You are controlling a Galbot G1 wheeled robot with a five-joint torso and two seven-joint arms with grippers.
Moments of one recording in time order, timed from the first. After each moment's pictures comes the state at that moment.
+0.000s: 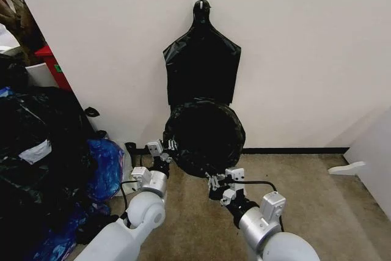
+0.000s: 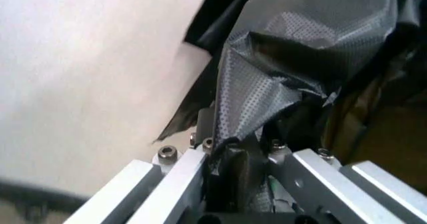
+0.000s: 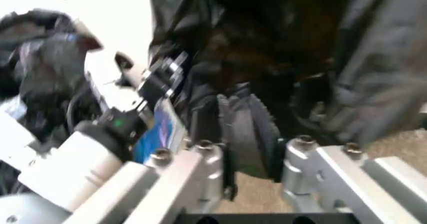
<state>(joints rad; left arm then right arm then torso) 1.08 -1.12 -0.03 -1.89 -0.86 -0.20 -0.44 -1.40 1.02 -0.01 2.44 0.75 -0.26 0.49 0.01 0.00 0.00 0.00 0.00</state>
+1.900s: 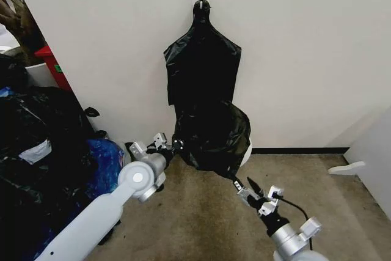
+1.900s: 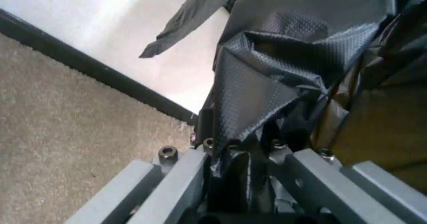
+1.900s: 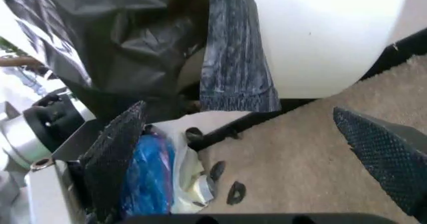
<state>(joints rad) 0.83 -1.00 0.07 -1.87 -1.65 0.11 -0.55 -1.68 1.15 0.36 2.07 1.02 0.02 -0.14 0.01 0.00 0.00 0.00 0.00</state>
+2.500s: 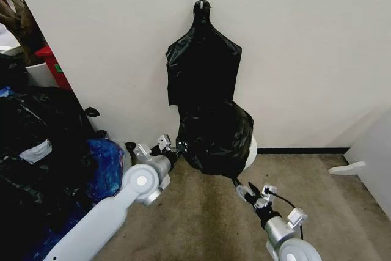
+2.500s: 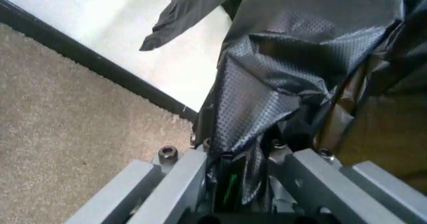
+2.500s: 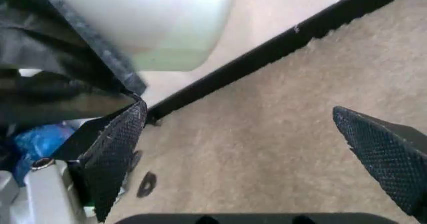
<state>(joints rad) 0.87 -1.01 0.04 -1.94 -1.65 0.10 -0.58 -1.54 1.16 0.35 1.78 0.95 0.03 -0.10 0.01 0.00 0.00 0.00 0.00</state>
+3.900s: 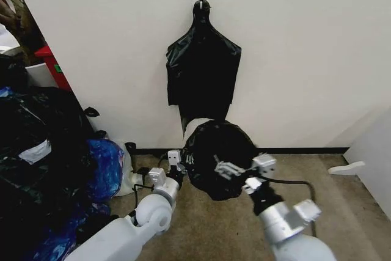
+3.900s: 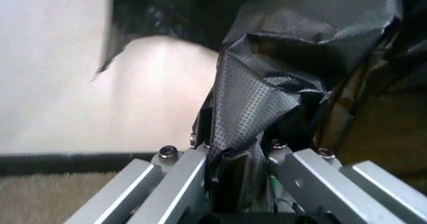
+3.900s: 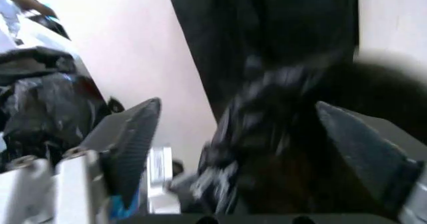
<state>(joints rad) 0.93 -1.01 0.27 -1.81 -0.84 -0.13 -0.39 -1.40 1.05 0.02 2.38 0.58 -0.14 0.40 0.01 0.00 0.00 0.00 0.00</state>
